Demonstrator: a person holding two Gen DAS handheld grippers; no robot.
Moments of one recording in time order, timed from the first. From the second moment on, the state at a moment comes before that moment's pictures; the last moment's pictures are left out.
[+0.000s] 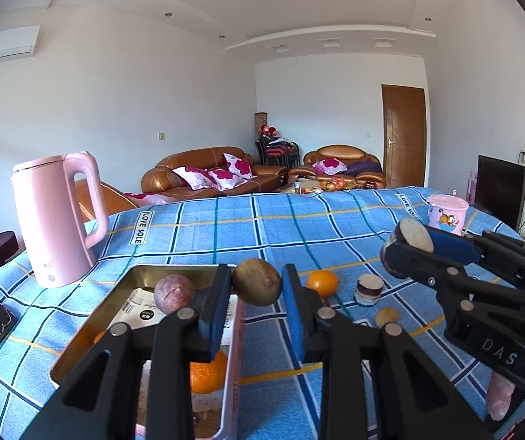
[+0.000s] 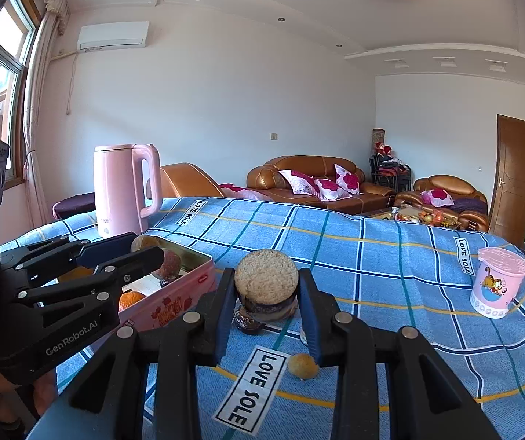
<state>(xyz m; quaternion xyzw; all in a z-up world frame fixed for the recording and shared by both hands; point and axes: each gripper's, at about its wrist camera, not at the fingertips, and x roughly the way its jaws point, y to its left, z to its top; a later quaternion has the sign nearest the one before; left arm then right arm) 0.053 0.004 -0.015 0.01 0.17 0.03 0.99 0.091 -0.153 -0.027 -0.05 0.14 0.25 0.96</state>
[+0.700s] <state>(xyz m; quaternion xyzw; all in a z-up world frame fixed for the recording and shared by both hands) 0.060 0.061 -0.020 -0.01 0.20 0.09 0.98 0.101 -0.082 -0.016 -0.10 0.14 0.30 0.94</state>
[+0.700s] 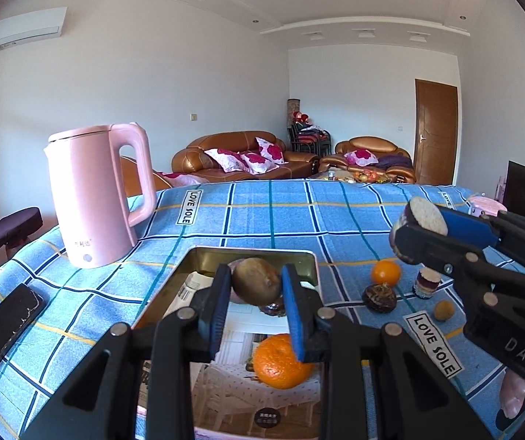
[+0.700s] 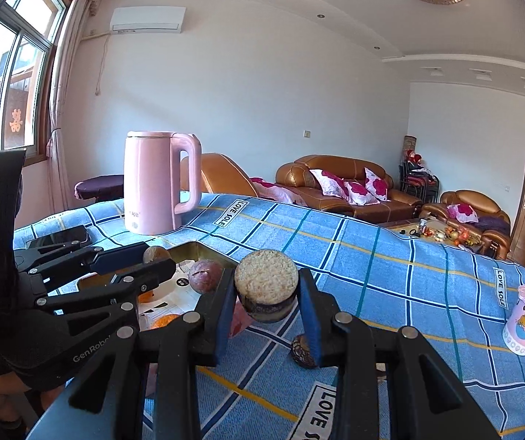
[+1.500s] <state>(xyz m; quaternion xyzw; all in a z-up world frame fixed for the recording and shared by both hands) 0.087 0.110 -0.036 0.00 0.27 0.12 0.96 0.140 -0.009 -0.043 -0.12 0.21 0.34 0.91</state>
